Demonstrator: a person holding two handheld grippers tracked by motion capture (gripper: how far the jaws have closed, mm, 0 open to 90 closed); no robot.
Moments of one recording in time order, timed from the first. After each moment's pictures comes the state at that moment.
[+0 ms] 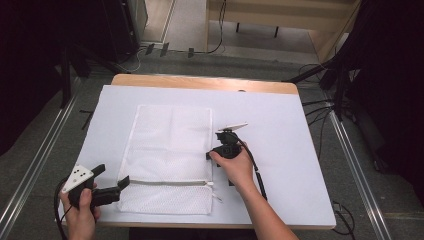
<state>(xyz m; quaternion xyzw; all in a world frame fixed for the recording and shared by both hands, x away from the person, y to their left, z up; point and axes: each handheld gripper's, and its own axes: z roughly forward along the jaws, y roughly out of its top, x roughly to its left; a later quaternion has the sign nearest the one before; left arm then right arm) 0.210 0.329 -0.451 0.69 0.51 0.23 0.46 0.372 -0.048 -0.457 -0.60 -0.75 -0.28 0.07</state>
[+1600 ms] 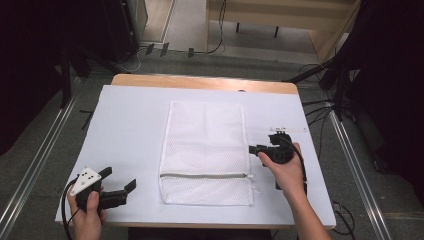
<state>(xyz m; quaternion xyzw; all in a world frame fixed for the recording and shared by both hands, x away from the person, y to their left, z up) 0.206 0.312 -0.454 0.70 0.51 0.22 0.46 0.338 -0.184 -0.426 -0.58 -0.72 -0.37 -0.05</state>
